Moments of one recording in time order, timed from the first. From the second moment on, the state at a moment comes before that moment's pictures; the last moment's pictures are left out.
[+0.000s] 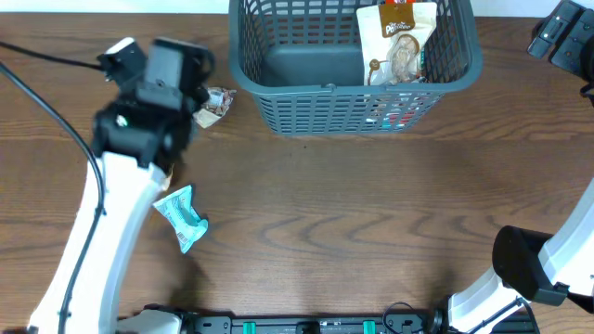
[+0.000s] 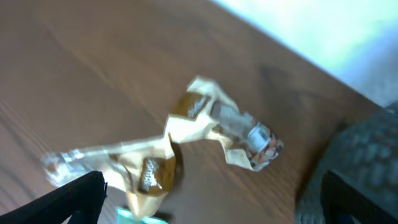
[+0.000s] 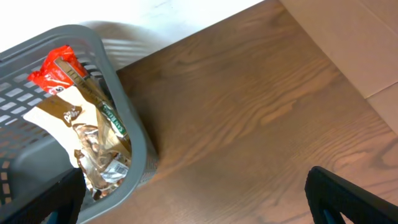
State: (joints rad) left arm -0.24 1.45 1.53 -1.05 -0.52 -0.81; right arm -0.19 1.85 2.75 -1.69 0.14 0.29
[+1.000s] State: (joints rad) left arm 0.04 1.67 1.53 -0.89 0.08 -1.43; right arm -0.19 1.85 2.75 -1.69 0.08 0.29
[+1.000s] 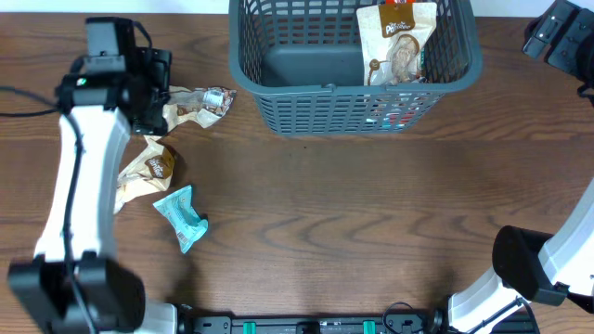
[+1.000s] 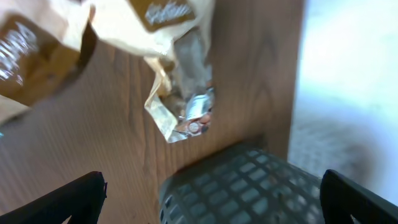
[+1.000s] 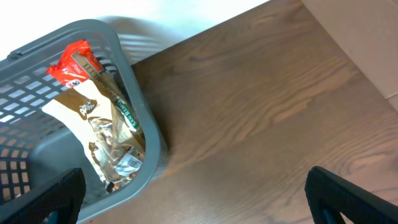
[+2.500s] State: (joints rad) left arm 0.04 2.01 1.53 -0.82 0.00 -1.58; right arm -0.19 1.85 2.14 -1.59 0.31 0.47
